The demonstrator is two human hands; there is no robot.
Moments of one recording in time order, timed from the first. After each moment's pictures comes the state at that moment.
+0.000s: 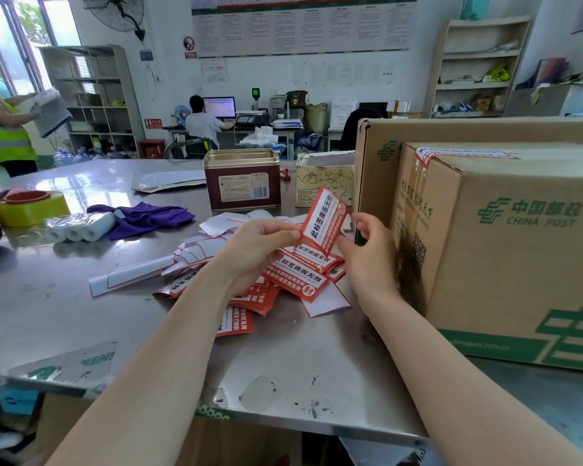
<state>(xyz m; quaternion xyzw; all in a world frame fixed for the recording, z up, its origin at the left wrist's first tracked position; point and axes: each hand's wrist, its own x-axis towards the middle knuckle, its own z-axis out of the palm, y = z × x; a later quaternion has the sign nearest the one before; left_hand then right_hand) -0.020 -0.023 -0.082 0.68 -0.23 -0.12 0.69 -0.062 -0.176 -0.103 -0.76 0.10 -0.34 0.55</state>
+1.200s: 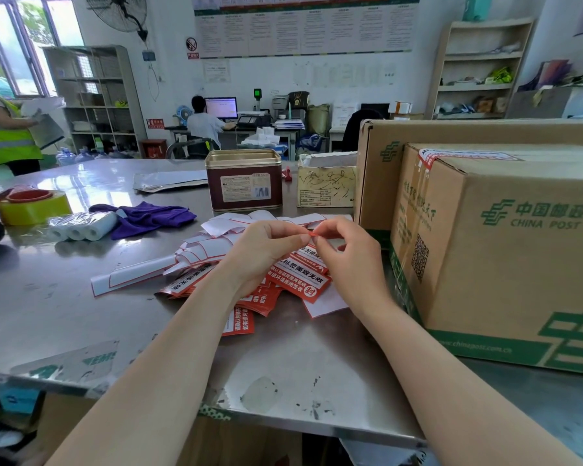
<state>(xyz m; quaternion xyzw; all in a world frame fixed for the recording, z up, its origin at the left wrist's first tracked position) -0.017 -0.029 -0.088 0.71 -0.24 -0.05 0.66 -0.068 -0.163 -0.100 -0.84 -0.05 -0.35 0.42</state>
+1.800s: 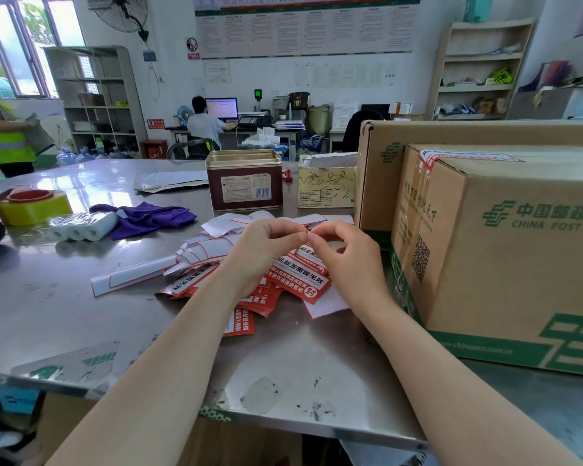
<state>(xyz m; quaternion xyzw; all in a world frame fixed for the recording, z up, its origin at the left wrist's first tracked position) -0.015 -0.028 -0.090 0.73 -0.25 0.00 0.63 -0.068 -0.161 -0.099 -0.84 -0.04 -0.32 0.43</state>
